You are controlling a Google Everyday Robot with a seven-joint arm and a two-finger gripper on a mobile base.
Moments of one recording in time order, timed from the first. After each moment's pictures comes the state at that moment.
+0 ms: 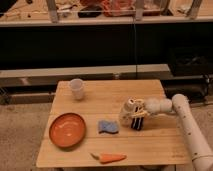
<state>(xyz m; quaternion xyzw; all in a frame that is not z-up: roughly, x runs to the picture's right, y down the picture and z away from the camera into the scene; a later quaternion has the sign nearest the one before) 0.148 0.117 0.784 -0.22 -0.66 0.21 0.69</state>
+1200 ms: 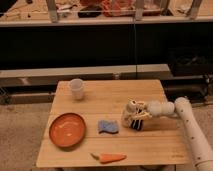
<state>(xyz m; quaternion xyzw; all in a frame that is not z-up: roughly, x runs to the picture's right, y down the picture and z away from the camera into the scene) 0.163 0.128 0.790 -0.22 -0.64 0.25 0.69</state>
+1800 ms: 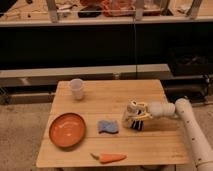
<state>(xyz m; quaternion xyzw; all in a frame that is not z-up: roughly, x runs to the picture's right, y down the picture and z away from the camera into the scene) 0.167 0.132 0.791 -0.23 -0.64 0.25 0.69</state>
